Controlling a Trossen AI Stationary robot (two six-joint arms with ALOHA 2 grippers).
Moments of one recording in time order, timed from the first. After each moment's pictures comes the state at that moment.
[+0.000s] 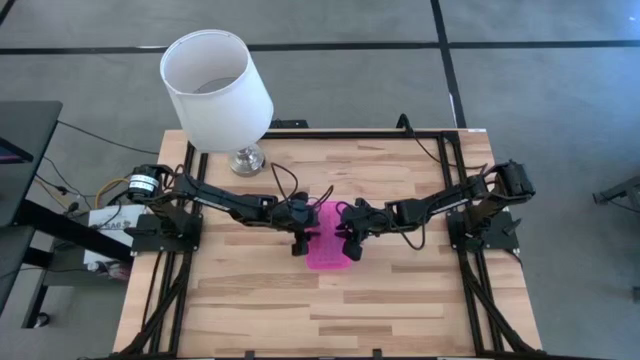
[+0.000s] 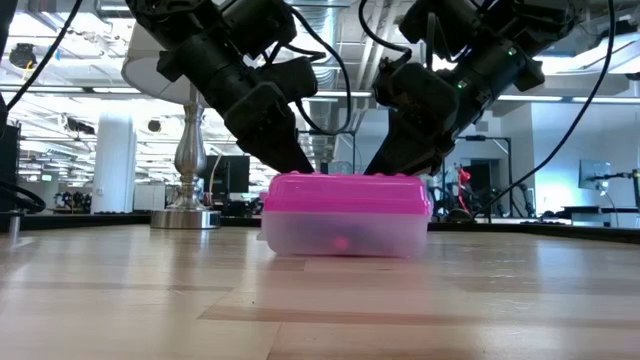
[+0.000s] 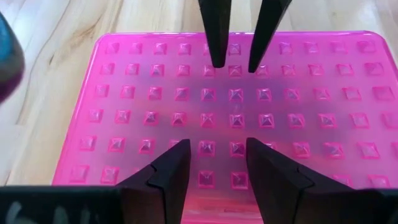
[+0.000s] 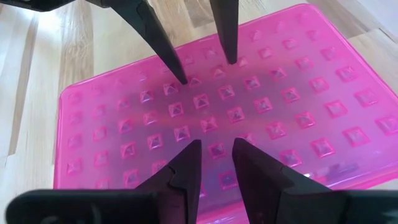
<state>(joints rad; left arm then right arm) -0.02 1.72 0.90 -0.01 -0.09 -0.03 0.13 1.66 0.77 0.10 0.11 0.35</state>
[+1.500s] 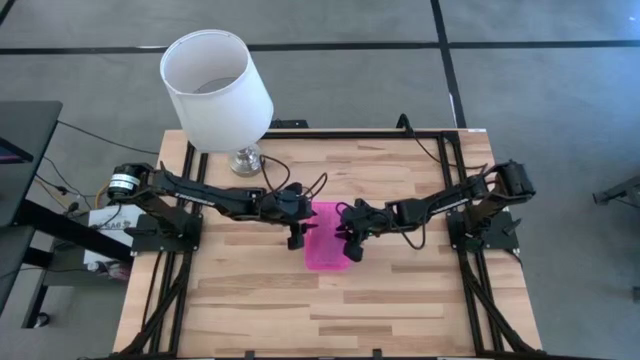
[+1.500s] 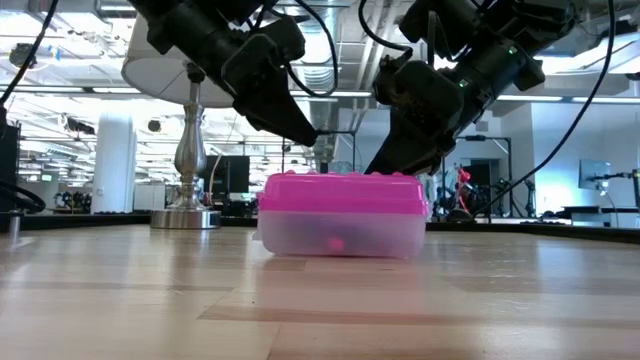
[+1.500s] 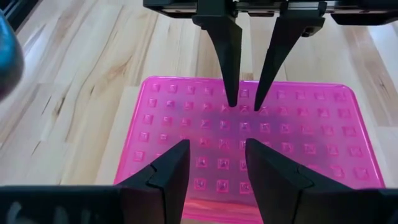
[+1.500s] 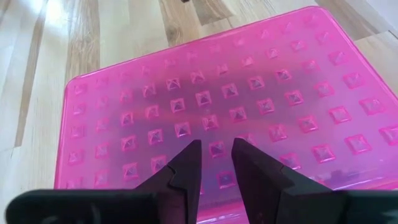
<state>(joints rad) -0.02 1.55 0.89 0.00 -0.10 -0.03 0.11 1.66 0.77 0.09 0.10 0.32</state>
